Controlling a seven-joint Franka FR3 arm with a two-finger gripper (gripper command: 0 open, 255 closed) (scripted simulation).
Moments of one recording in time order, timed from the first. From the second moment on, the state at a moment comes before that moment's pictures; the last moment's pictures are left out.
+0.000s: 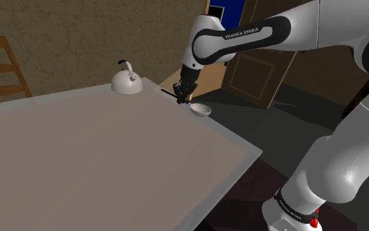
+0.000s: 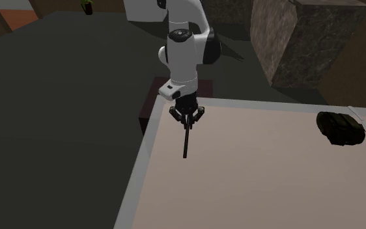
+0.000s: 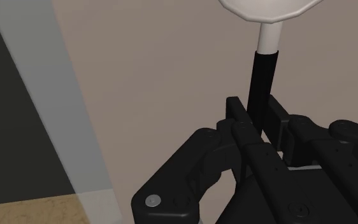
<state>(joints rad) 0.10 -0.06 0.05 -2.07 0.09 2.13 0.12</state>
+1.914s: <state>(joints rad) 0.31 -0.11 0.33 -2.00 0.05 2.05 0.62</state>
